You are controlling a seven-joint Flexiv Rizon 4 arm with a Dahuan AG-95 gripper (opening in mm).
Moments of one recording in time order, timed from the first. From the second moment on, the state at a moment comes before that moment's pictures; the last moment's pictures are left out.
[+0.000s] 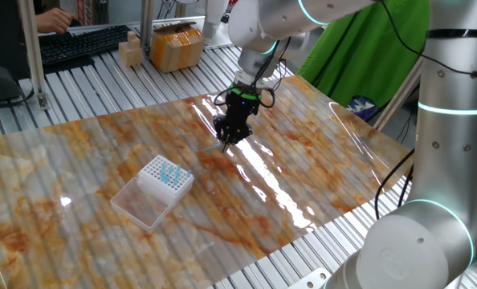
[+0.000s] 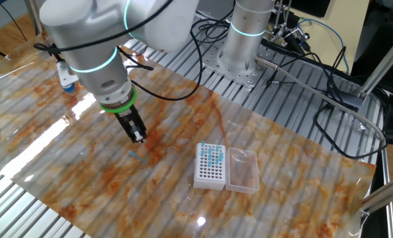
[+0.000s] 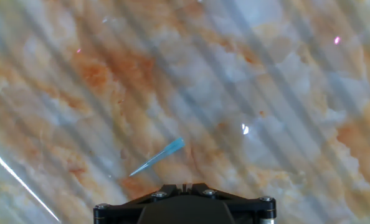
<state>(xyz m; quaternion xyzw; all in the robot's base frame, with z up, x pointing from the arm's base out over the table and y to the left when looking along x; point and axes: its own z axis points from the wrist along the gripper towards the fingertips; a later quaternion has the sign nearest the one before) 0.534 -0.074 0.022 -0.32 -0.94 -0.10 0.11</state>
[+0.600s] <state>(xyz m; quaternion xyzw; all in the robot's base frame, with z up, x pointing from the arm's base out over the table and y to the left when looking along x) 0.541 -0.081 0.024 -0.39 -0.90 -0.12 0.15</state>
